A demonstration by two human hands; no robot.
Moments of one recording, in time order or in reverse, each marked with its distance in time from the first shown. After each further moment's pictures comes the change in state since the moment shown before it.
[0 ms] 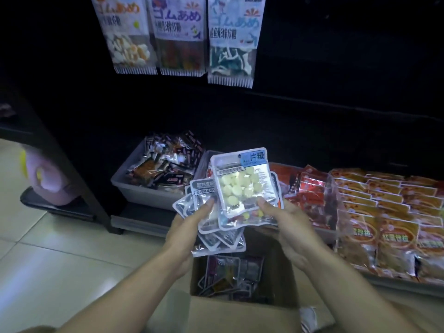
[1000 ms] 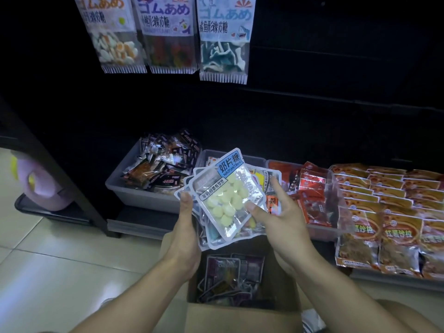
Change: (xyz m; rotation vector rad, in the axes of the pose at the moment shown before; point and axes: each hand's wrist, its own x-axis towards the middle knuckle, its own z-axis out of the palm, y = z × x) left_hand -0.019 0.013 0.030 -0.118 -0.089 0.147; right_hand 0.001 0.005 0.010 -0.013 0.027 -0.245
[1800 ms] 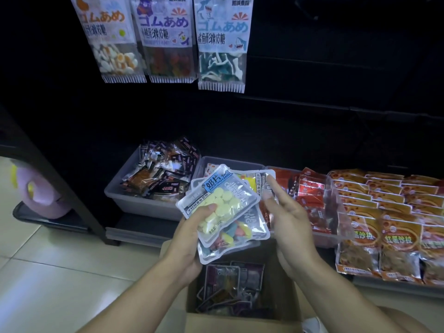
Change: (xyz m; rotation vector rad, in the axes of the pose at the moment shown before) left_hand 0.010 0.009 0.003 -0.209 -0.056 -0.214; right_hand -0.006 -0.033 0.004 0.160 0.040 -0.012
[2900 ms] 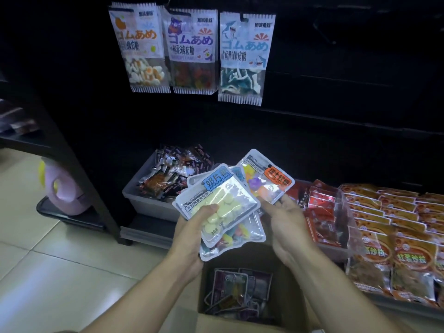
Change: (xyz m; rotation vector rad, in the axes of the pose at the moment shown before) left_hand -0.020 0.024 -0.004 -0.027 0.086 0.168; right_hand 0.027 0.011 0.027 0.008 0.048 0.135
